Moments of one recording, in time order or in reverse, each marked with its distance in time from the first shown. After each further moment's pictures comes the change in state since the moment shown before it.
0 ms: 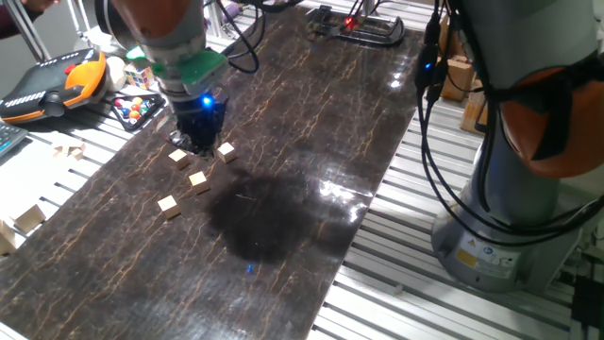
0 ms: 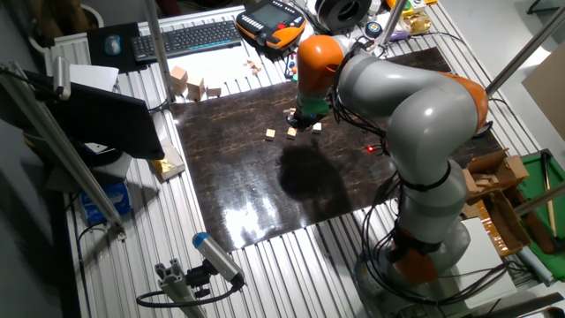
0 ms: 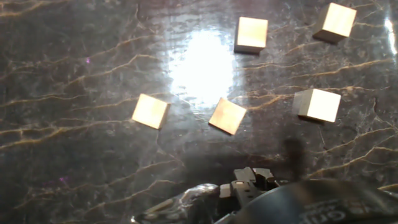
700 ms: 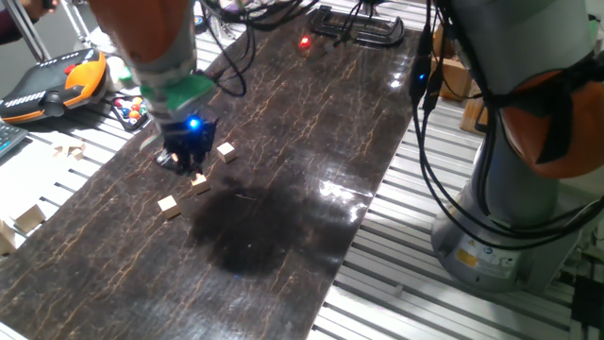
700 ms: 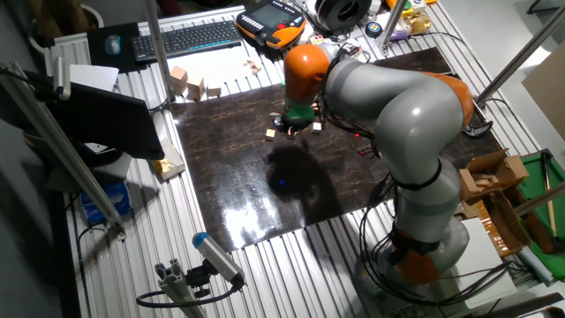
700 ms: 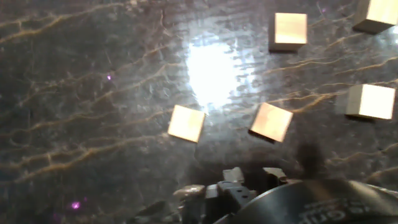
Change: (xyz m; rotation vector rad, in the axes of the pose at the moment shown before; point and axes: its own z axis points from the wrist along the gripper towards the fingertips) arm -0.008 0.041 0.030 -0.026 -0.036 0.086
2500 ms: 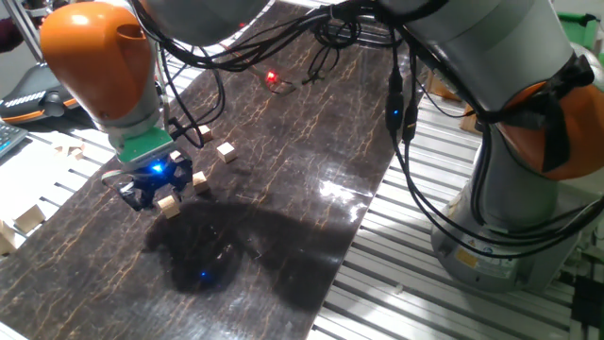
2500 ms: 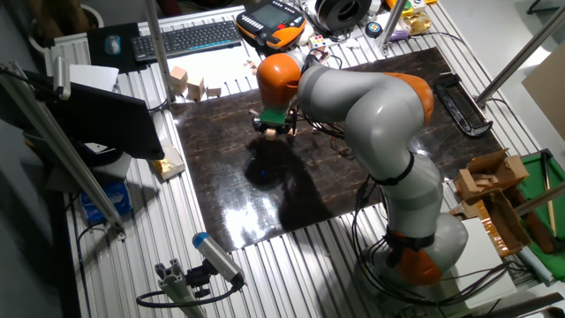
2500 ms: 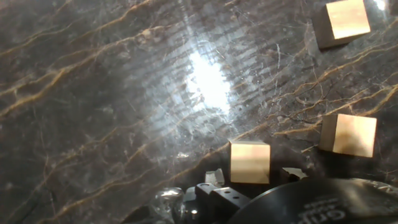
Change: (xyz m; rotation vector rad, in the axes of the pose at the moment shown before) arm -0.027 0.052 0.053 0.018 -0.006 0.245
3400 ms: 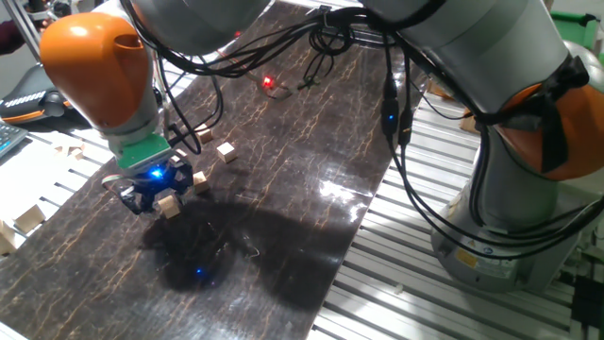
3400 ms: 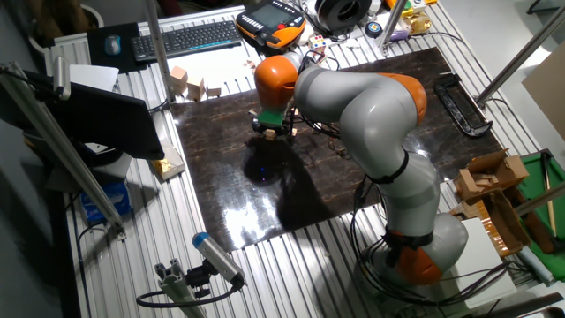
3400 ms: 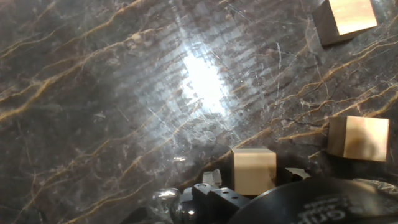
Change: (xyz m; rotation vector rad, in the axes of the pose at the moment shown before) arm -0.003 0.001 0.017 0.014 0.003 0.027
